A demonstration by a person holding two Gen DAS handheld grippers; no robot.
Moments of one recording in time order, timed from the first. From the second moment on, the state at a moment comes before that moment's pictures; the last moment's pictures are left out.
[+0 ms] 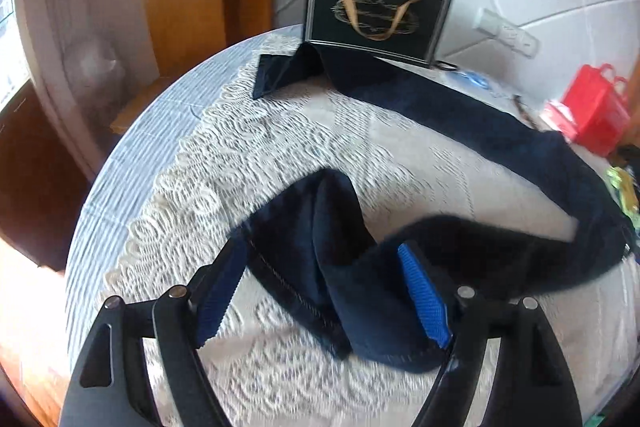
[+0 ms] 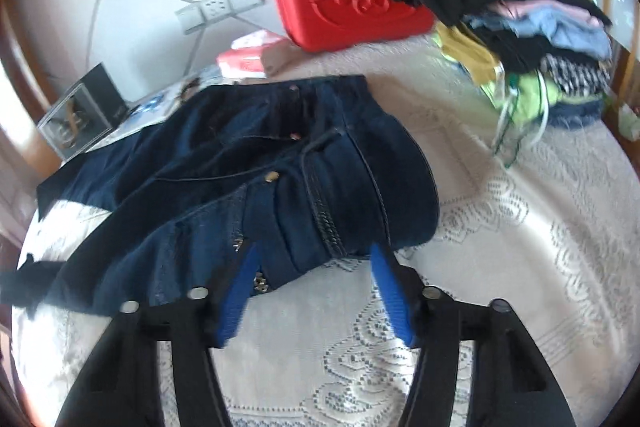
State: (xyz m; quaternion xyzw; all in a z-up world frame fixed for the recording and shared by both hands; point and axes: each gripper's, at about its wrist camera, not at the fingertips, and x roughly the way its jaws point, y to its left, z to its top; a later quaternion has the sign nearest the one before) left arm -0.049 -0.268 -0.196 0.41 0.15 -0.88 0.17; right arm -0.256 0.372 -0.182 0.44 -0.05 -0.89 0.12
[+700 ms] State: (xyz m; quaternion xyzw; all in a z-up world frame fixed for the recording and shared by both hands) left arm -0.113 -0.247 -0.274 0.46 0.12 -0.86 0.19; right arm -0.286 0.405 -0.238 0.47 -0.01 -0.88 0.09
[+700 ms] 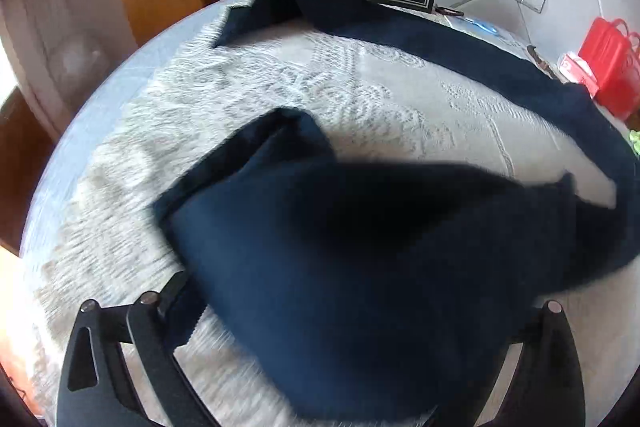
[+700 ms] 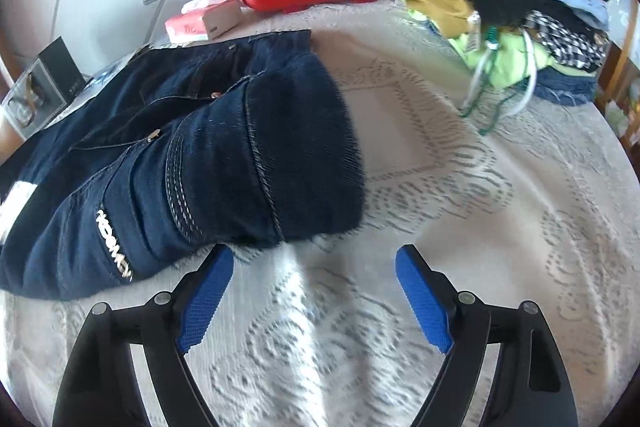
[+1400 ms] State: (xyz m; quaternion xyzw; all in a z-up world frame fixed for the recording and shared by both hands) left arm -0.106 -0.256 -0.143 0.39 0.12 -0.90 0.17; right arm -0.240 0.422 -0.075 0.34 -0.05 -0.94 0.09
